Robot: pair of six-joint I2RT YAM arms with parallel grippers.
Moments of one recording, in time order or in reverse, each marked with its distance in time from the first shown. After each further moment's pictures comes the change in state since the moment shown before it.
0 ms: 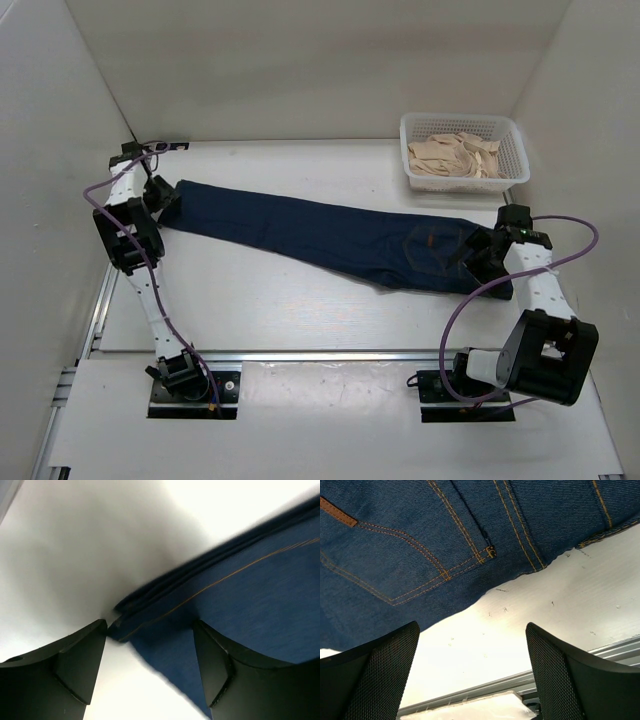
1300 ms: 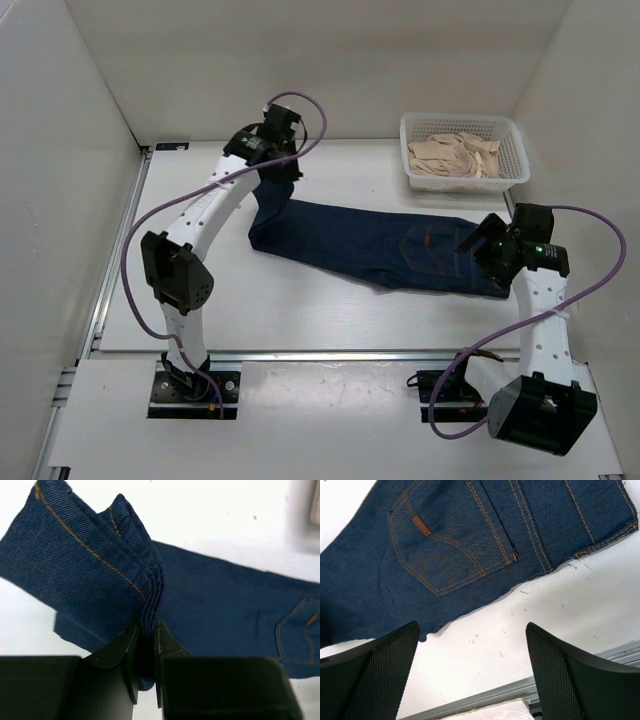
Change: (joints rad) left arm -0.808 -0.481 -0.025 0.037 -0.155 -0.029; right arm -0.004 -0.246 0.068 -0.037 -0.013 -0.011
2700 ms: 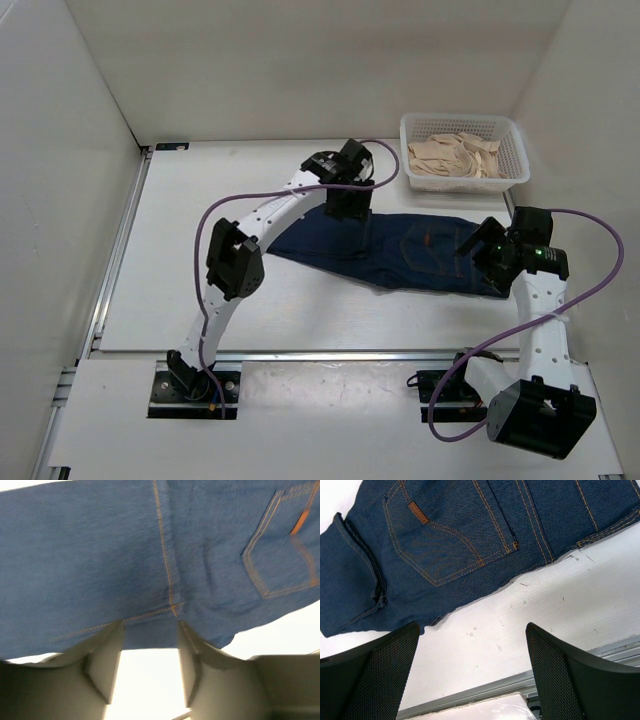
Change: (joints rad) left arm -0.258 0.348 0.215 -0.063 0.212 0.077; right arm 0.000 -0.030 -0.015 -0.024 -0.021 -0.013
